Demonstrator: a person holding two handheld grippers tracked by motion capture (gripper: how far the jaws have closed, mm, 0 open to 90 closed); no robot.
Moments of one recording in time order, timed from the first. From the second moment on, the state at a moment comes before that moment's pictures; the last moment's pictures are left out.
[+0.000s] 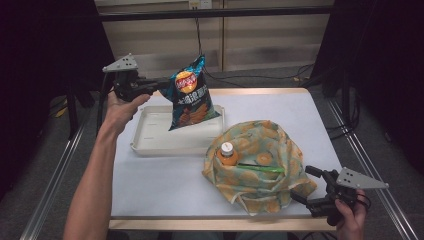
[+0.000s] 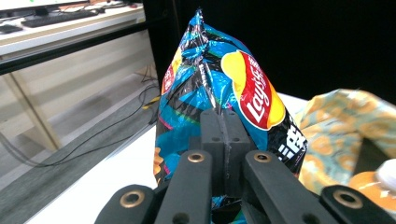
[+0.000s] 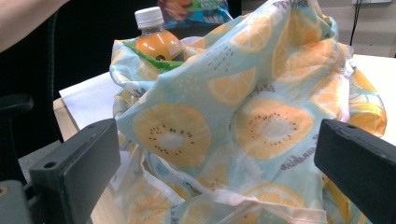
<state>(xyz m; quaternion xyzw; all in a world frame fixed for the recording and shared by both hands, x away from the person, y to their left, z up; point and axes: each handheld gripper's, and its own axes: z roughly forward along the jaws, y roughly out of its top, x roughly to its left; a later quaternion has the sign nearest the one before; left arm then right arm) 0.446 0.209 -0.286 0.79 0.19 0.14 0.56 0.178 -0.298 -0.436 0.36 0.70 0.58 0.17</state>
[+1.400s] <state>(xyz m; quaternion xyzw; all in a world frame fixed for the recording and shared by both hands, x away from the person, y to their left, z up) 0.539 0.181 -0.372 0.80 0.31 0.13 0.51 0.178 -0.300 -0.441 0.36 0.71 0.58 0.16</state>
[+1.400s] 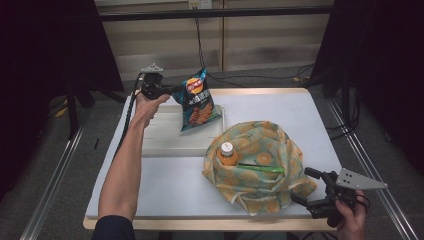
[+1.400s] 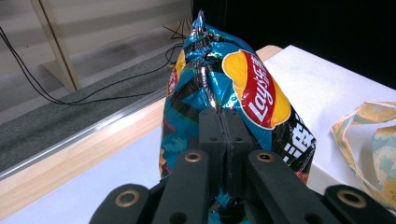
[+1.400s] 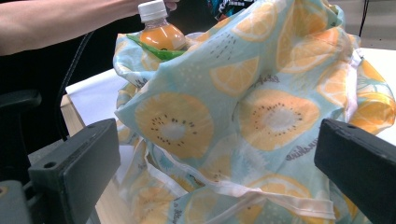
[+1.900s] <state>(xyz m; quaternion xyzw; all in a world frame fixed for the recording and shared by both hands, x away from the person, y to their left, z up) 0.551 0.165 -0.374 0.79 0.32 0.13 0.51 0.177 -0.299 -0.440 0.36 0.71 0.59 0.16</state>
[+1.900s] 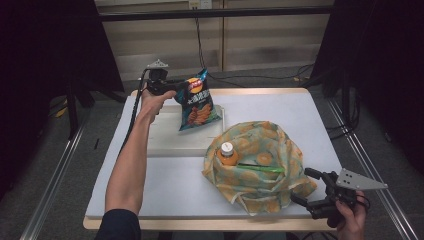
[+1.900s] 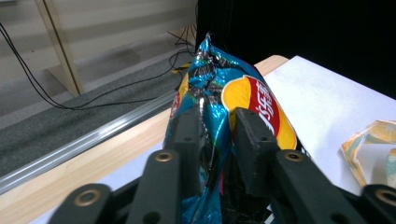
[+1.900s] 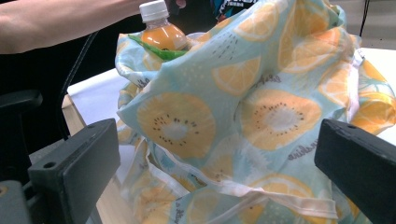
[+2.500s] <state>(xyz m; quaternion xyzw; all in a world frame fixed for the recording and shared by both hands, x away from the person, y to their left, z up) 0.533 0.169 -0.344 0.77 0.33 0.16 0.53 0.177 -0.297 -0.441 0.36 0.71 0.58 0.15</state>
